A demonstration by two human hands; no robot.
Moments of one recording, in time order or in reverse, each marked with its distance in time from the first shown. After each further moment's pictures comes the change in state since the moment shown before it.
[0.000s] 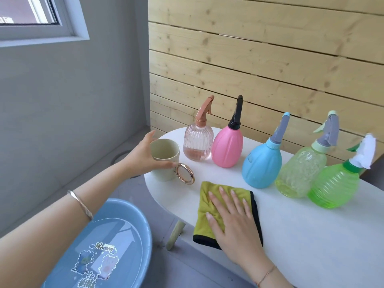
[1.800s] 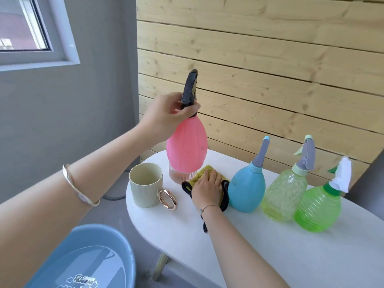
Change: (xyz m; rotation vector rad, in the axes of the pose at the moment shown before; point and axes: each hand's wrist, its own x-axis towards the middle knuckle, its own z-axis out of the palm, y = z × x) left_hand 0.018 0.166 -0.019 -0.199 0.218 0.481; right_hand 0.164 -0.003 0.013 0.111 0.044 0.385
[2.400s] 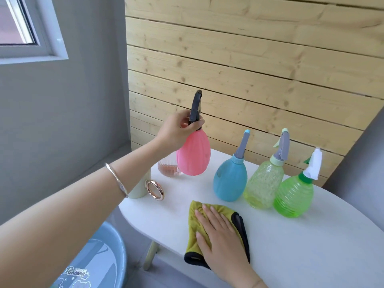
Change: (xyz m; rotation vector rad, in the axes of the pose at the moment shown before) left_hand -0.003 -0.019 0.065 -0.131 -0.070 -0.061; right_hand -0.140 0.107 -0.038 -0.178 -0.039 -0.472
